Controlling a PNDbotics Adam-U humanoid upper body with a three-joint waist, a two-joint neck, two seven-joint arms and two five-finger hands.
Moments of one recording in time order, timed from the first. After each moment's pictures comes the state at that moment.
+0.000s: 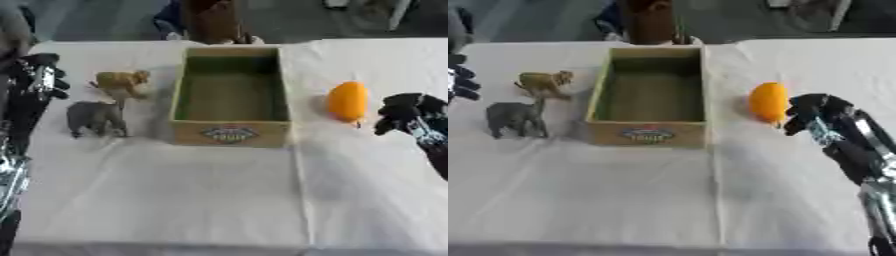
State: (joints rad) left arm -0.14 0.40 0.07 -1.86 0.00 0.10 0.17; right arm -0.18 -0.31 0.00 -1.76 -0.14 -0.08 0.34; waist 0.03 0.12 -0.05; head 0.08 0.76
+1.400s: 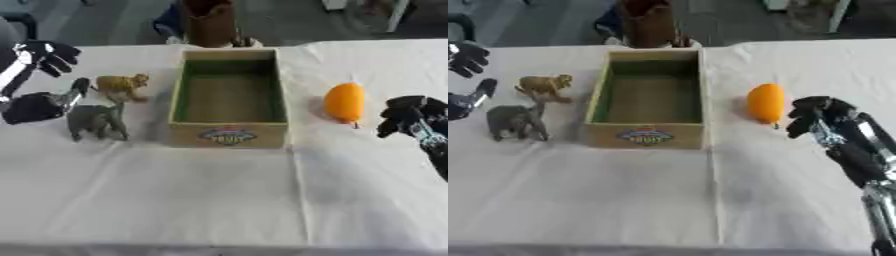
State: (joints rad) left arm -0.29 0.78 0.00 -1.70 -0.38 -0.07 -0.34; right arm -0.18 -0.31 -0.01 -1.76 -0.14 -0.08 0.34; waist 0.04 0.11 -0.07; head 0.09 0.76
